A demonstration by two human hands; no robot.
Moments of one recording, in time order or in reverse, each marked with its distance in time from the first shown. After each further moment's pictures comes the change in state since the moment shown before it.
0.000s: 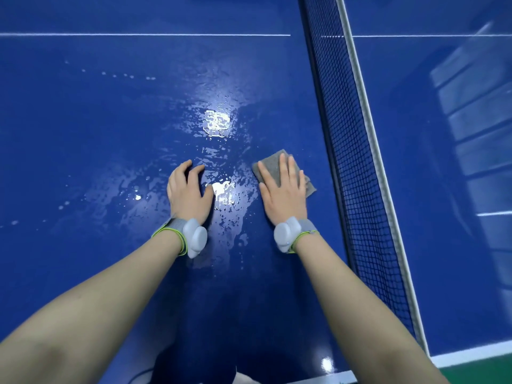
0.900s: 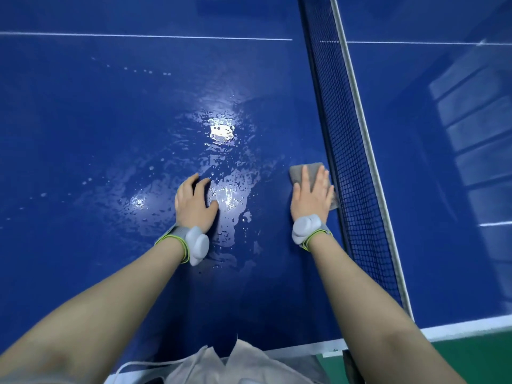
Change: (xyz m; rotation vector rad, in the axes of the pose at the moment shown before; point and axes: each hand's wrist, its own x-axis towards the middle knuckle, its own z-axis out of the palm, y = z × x) left_hand -0.065 -0.010 -0.016 0.007 -0.116 -0.034; right_hand -0.052 0.032 0.002 0.043 -0.019 0.377
